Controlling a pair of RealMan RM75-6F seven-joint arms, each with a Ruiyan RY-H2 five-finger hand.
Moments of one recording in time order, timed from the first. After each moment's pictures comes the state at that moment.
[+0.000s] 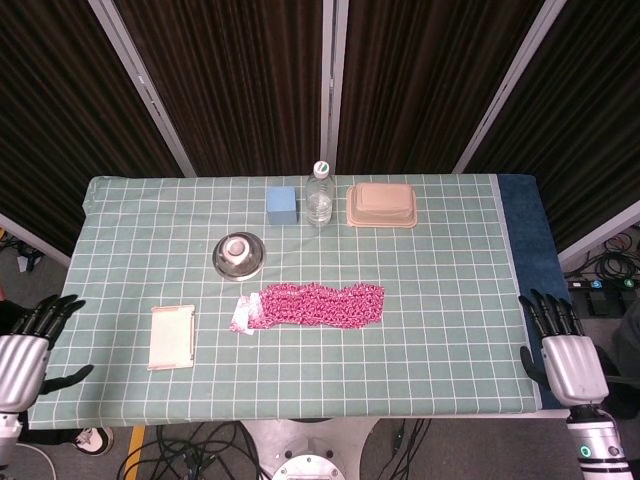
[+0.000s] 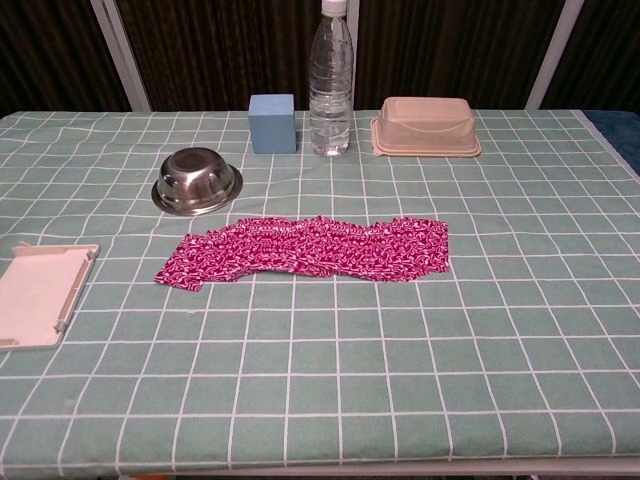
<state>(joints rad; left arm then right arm) -0.05 -1.04 0.02 -1.68 1.63 1.57 -0.04 0.09 -1.13 0.02 -1.70 -1.54 1.44 -0.17</state>
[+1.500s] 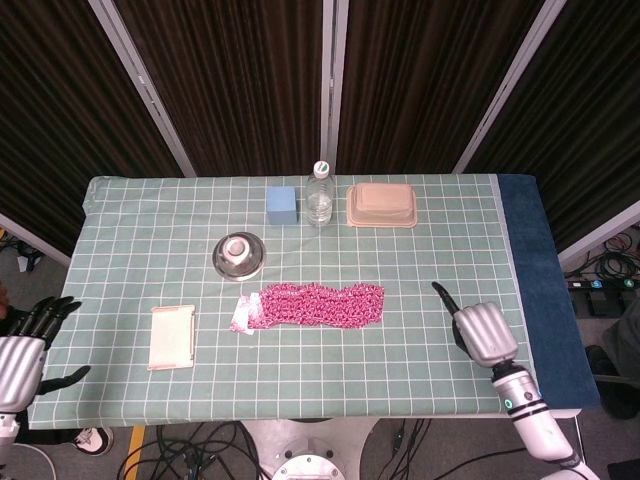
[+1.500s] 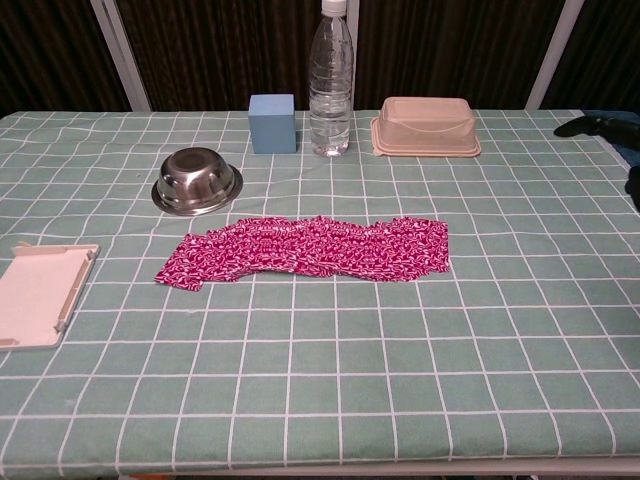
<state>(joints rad) -0.04 -1.06 0.02 -1.64 1.62 1.56 -0.08 0.34 -1.29 0.10 -1.73 -1.41 1.13 -0.48</state>
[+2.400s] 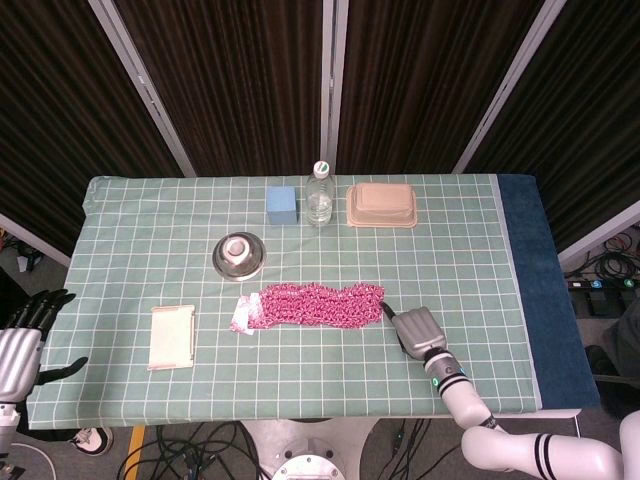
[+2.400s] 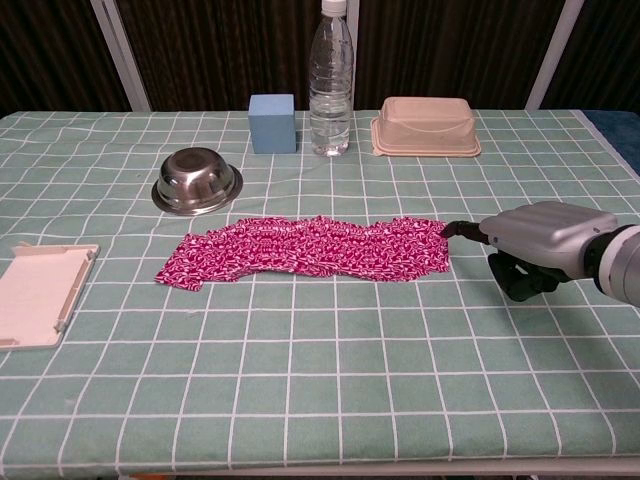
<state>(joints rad) -0.06 -1.07 -0.02 -1.65 1.54 1.52 -0.07 0.65 -1.54 0.10 -1.68 -0.75 0.93 -0.89</state>
